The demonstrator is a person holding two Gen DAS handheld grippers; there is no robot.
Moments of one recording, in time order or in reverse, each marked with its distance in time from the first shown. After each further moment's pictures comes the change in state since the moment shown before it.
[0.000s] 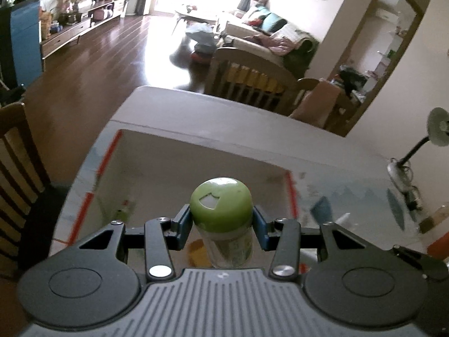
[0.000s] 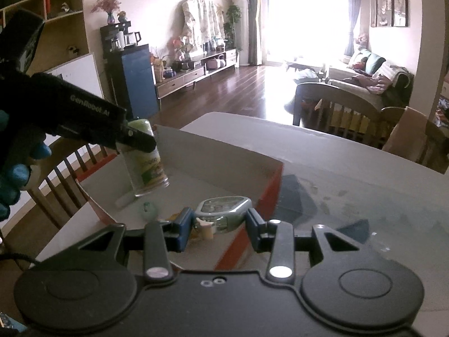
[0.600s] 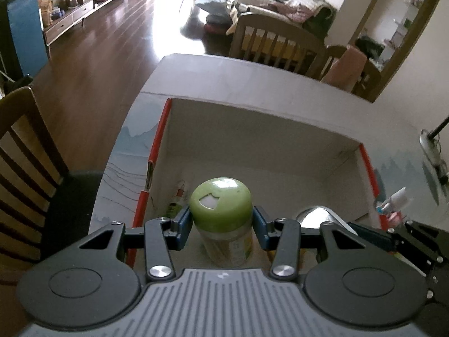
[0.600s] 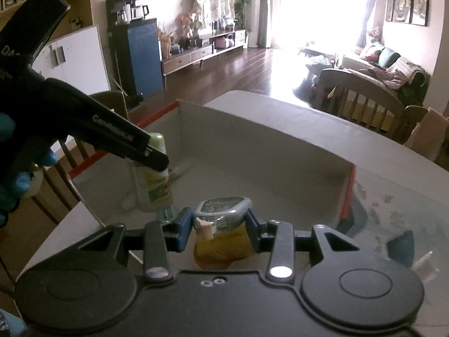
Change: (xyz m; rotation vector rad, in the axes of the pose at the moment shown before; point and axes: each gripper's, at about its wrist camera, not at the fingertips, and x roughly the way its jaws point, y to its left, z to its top) left arm 0.056 0.073 -0.005 0.055 0.138 0.063; right arm 0.089 0.061 0.011 -0.054 0.094 -0.007
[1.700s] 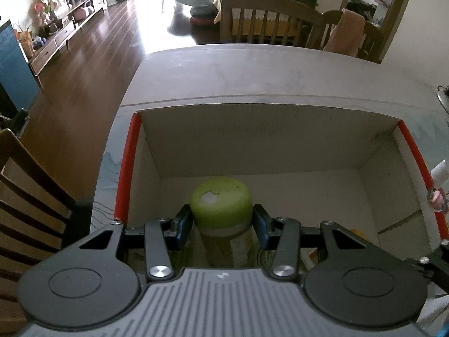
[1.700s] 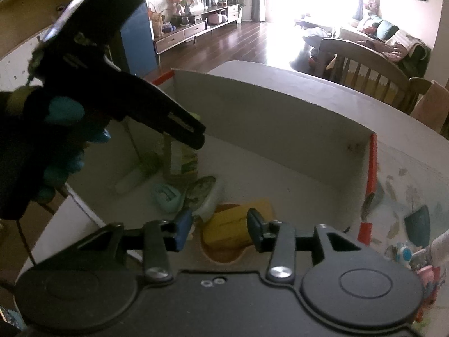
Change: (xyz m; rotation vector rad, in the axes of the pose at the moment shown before) left arm 0.061 -0.013 0.024 0.182 0.037 0.083; right arm 0.023 0.008 -0.004 0.056 0.101 0.000
